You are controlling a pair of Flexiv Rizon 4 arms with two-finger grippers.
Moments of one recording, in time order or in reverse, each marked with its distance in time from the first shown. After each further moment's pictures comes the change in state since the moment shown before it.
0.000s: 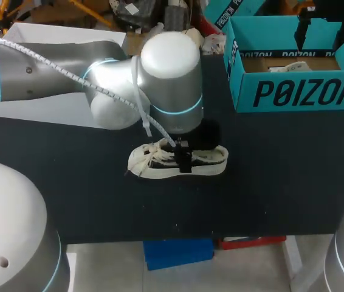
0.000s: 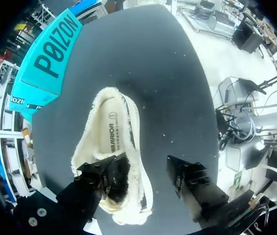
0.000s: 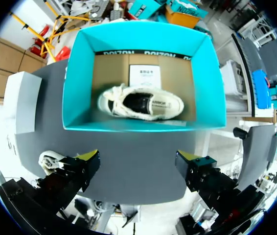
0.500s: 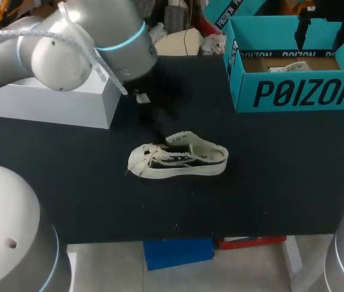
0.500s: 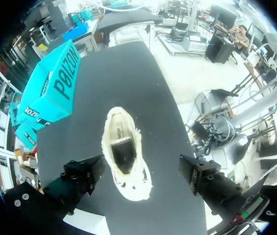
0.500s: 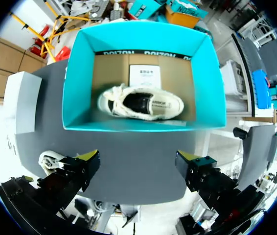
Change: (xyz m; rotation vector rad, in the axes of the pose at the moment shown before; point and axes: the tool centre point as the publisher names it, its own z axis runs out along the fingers) left arm -0.016 0.040 -0.107 0.247 0.132 0.081; right arm 0.000 0.000 0.000 0.000 0.000 0.000
